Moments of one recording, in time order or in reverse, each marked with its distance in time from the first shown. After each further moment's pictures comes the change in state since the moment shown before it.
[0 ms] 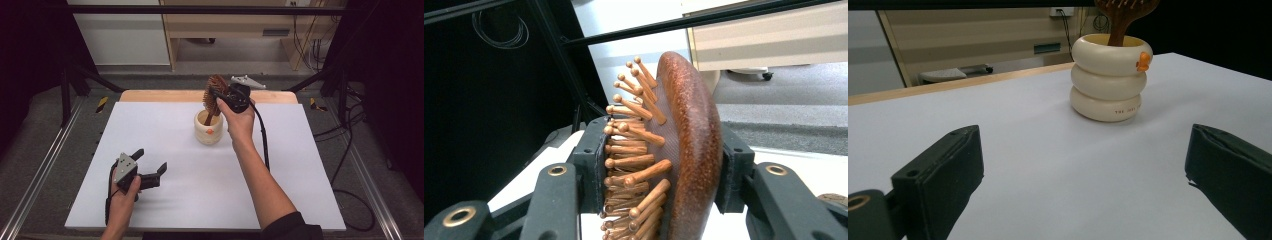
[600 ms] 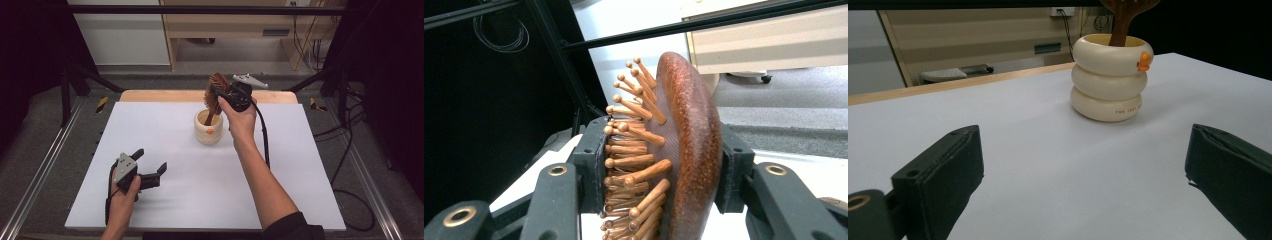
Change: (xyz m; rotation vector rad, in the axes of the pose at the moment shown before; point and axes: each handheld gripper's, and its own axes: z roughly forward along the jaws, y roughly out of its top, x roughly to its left) left arm 0.000 0.000 0.000 0.001 0.001 -0.002; right arm -0.001 0.006 -0.004 -0.012 -0.001 -0.001
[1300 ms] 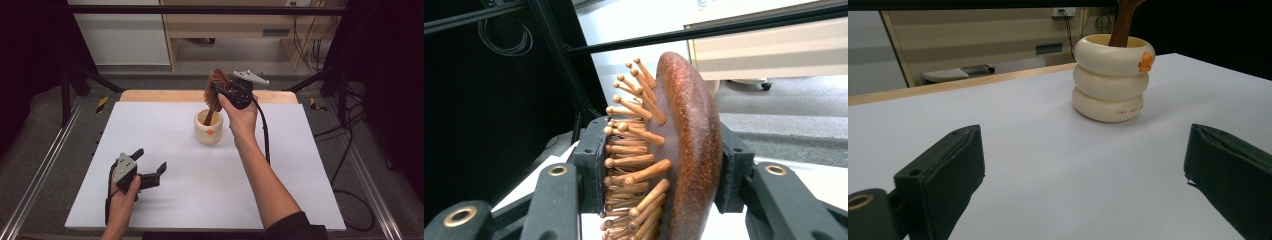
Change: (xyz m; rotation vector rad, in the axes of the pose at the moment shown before) left arm 0.000 0.000 0.000 0.000 0.005 0.003; right arm 0.004 0.011 -0.005 -0.012 0.004 -0.017
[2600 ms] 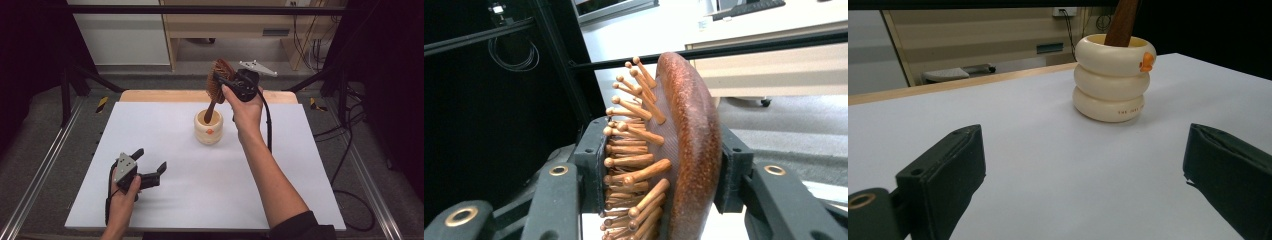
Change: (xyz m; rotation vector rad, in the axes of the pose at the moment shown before) left arm 0.000 0.000 0.001 -0.001 0.004 -0.004; right arm 0.005 0.030 -0.017 -0.047 0.014 0.003
